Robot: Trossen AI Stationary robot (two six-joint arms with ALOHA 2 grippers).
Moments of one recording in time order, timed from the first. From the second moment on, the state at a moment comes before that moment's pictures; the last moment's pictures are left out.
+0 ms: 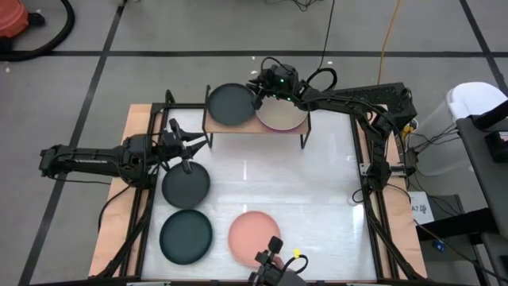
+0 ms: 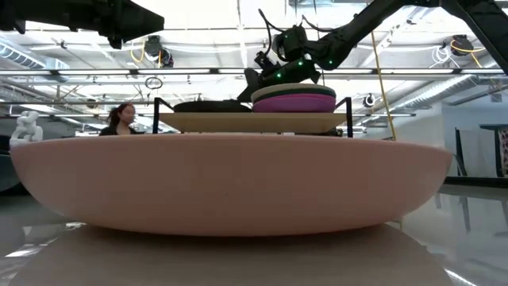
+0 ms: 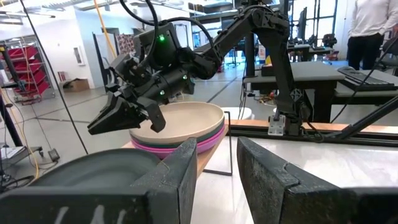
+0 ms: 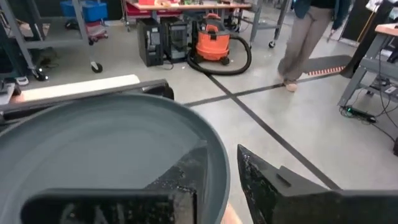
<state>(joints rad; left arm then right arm) 0.05 0.58 0.40 0.26 -0.29 0.12 -0.62 1.93 1.44 0.25 -0.13 -0.10</state>
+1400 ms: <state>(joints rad) 0.05 0.58 0.40 0.32 -0.29 0.15 -0.42 1.03 0.72 0.46 -0.14 -0.27</state>
